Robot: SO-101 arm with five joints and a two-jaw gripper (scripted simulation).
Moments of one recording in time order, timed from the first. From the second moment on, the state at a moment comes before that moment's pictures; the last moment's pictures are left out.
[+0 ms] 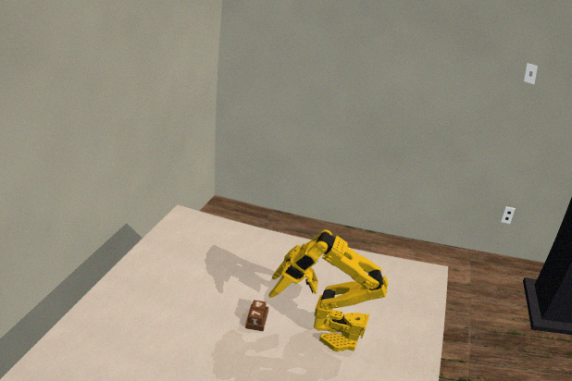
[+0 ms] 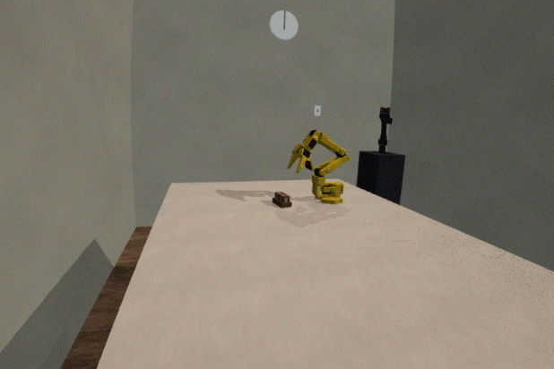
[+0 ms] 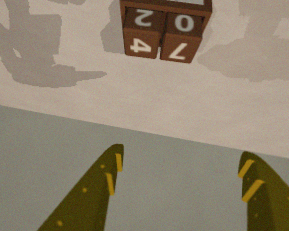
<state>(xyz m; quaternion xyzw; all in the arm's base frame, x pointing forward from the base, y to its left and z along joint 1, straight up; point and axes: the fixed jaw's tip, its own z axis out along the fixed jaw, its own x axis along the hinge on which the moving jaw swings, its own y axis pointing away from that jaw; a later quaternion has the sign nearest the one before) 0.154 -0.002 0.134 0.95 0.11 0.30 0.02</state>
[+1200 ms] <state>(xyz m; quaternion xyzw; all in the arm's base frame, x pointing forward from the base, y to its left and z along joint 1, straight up) 0.160 -0.006 0.130 0.89 -0.39 0.24 -0.10</state>
